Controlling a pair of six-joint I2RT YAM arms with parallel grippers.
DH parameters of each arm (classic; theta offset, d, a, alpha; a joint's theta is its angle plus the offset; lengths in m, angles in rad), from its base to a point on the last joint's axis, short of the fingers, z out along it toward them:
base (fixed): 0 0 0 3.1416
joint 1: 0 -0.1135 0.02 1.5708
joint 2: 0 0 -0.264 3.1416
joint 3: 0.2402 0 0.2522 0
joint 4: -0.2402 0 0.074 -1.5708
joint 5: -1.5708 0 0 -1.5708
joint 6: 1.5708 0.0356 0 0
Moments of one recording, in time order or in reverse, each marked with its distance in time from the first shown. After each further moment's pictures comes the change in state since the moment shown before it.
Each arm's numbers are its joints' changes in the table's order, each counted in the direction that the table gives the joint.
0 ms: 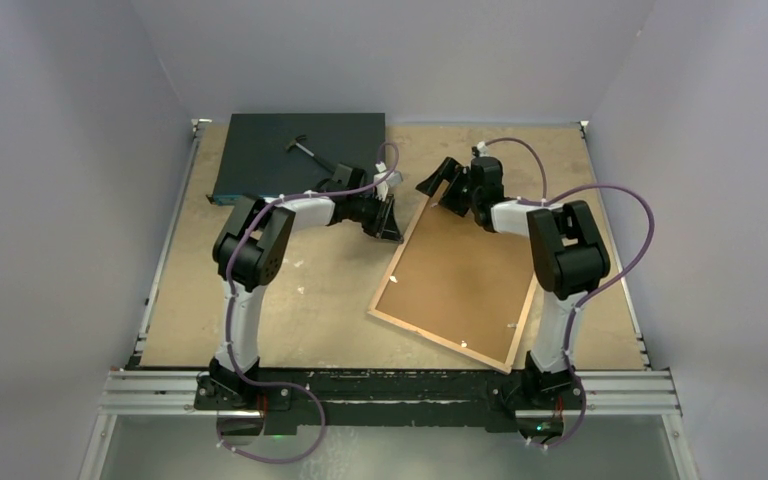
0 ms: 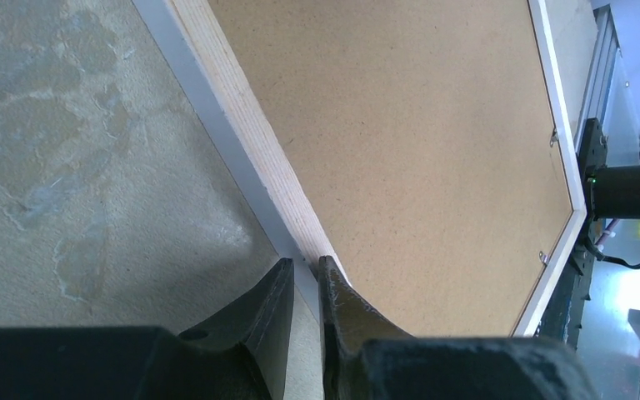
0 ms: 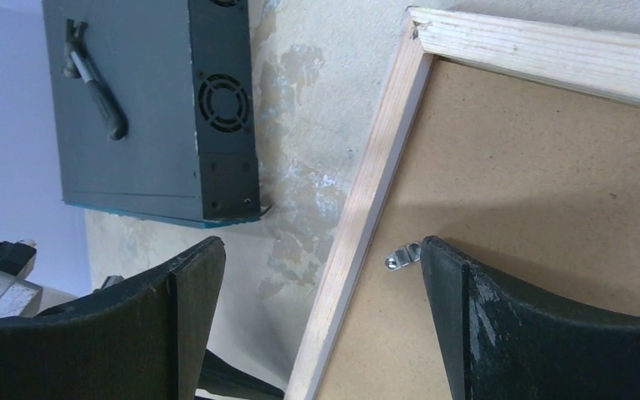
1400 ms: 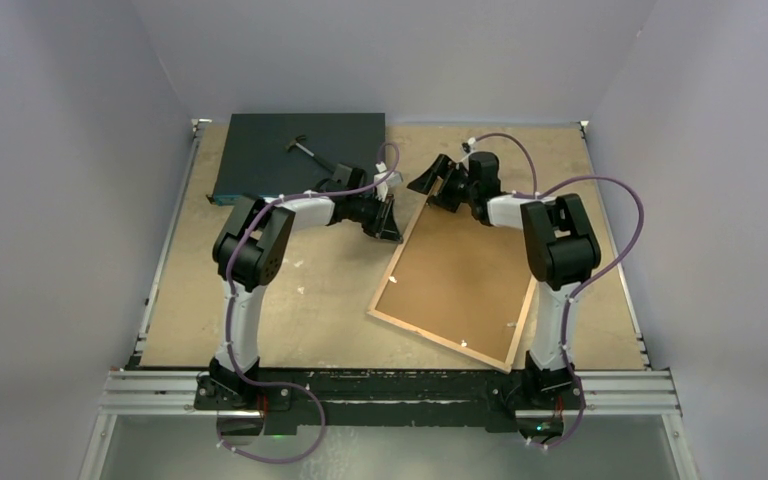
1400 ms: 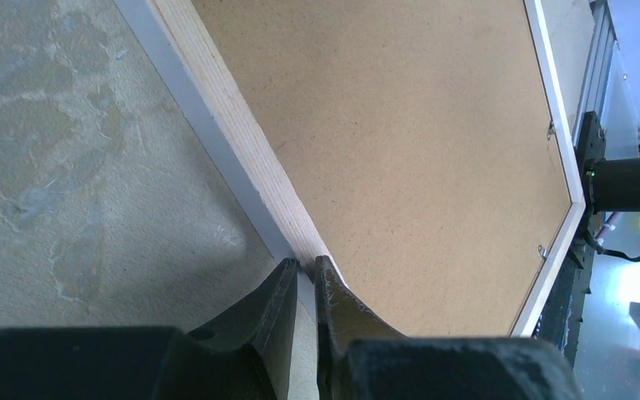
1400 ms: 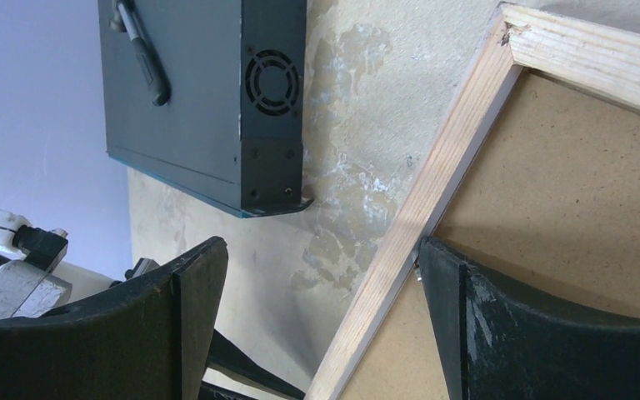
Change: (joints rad) left arm 0.000 0.000 0.000 -0.002 -0.015 0.015; right arm 0.006 0.090 0.084 0.034 0.185 0.025
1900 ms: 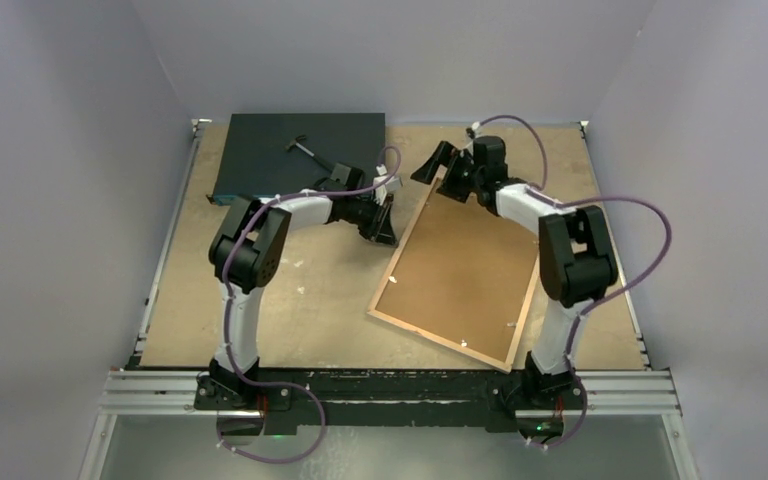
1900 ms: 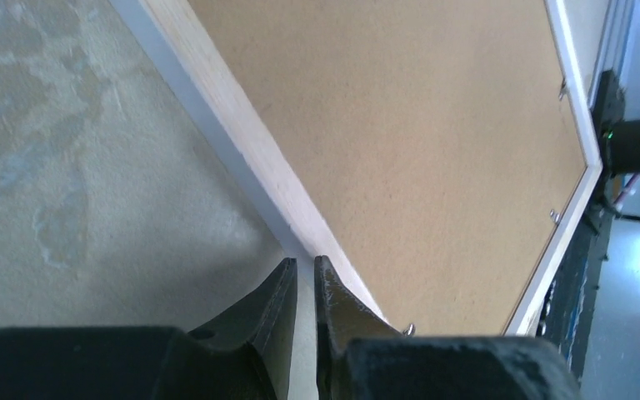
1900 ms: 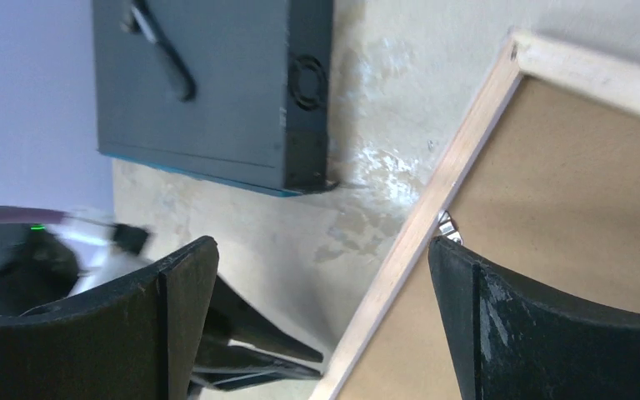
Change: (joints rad) left arm -0.008 -0.021 0.000 -0.089 -0.007 0.098; right arm 0.001 -0.109 0.068 -0.240 -0.048 -0.095
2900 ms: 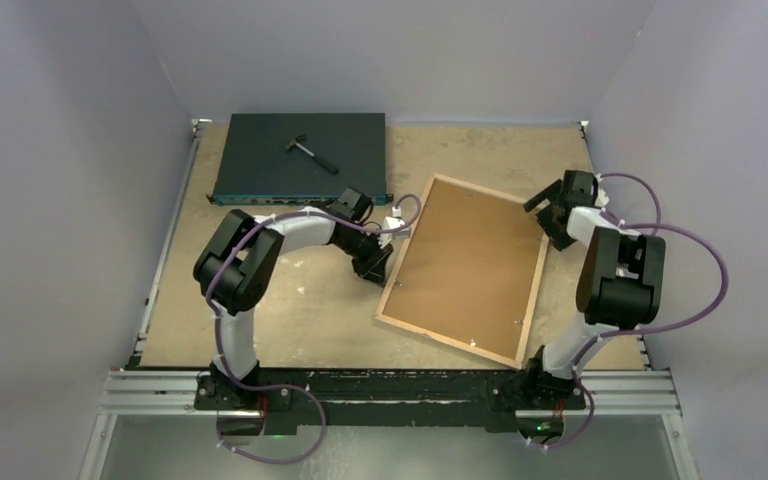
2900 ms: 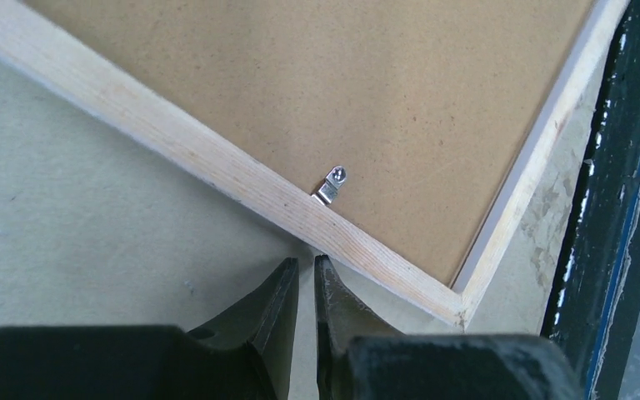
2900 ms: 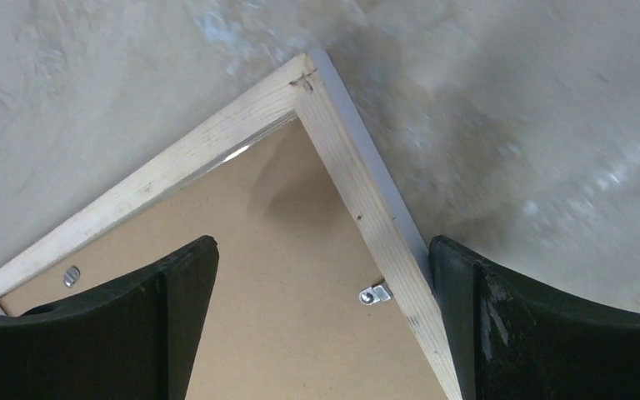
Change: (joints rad) left arm 0.105 -0.187 -0.192 -0.307 0.106 0.459; right arm 0.460 -0.257 -0.291 -0.324 -0.512 0.050
